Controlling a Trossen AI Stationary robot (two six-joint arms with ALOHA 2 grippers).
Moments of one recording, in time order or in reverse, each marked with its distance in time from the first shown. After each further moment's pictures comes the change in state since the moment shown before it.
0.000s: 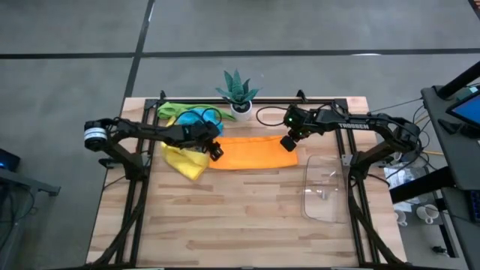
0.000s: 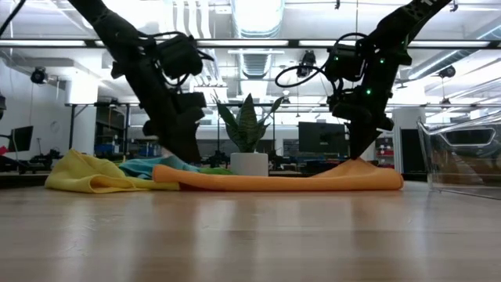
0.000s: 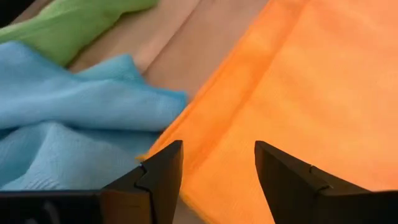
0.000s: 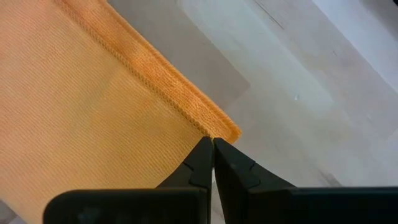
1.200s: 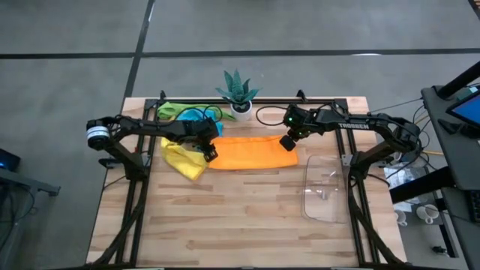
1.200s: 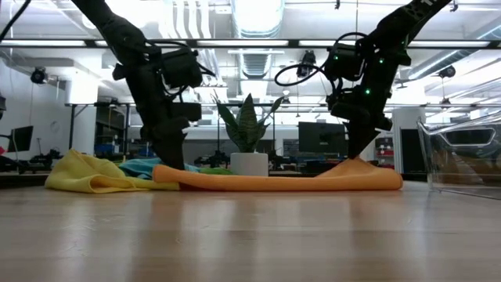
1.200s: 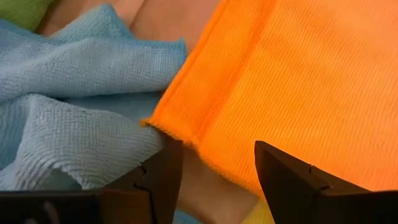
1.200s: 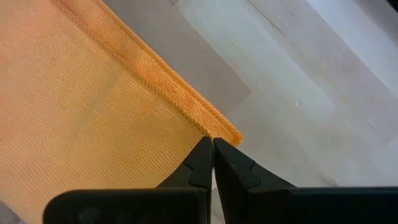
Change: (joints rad) left arm 0.062 0.028 0.034 -0.165 0.112 0.146; right arm 0.000 0.000 0.000 0.016 -0.002 0.000
